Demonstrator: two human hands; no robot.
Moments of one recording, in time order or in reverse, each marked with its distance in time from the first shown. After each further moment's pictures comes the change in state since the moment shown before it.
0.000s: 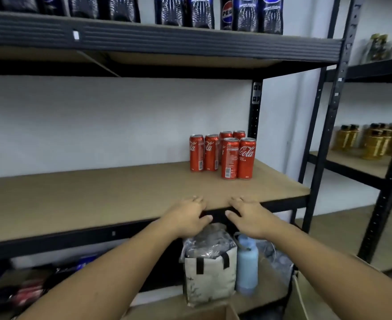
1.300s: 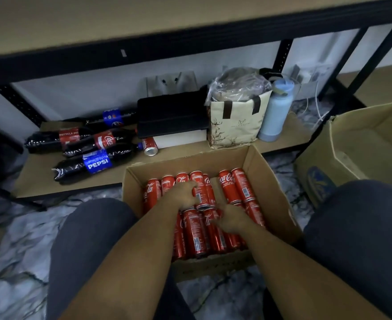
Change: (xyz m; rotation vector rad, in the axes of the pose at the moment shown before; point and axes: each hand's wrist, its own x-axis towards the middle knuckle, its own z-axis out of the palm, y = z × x) left_hand -0.188 -0.057 0.310 -0.405 -0.538 -0.433; right_hand -0.180 -0.098 0.347 0.507 -0.719 0.448
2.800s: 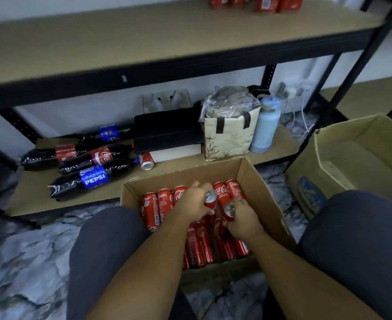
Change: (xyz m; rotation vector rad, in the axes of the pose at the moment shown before) left_hand -0.011 0.040 0.004 -0.058 0.205 0.241; right_hand -0.020 0.012 -0.024 0.072 0.429 -0.054
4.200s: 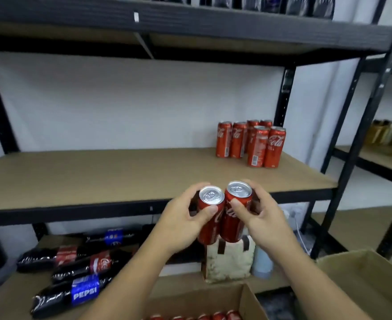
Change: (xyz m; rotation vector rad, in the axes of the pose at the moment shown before) left_hand -0.072 0.137 -0.270 -0.515 0.582 0.441; right_hand -0.034 -0.196 -0.259 0.653 0.385 -0.738
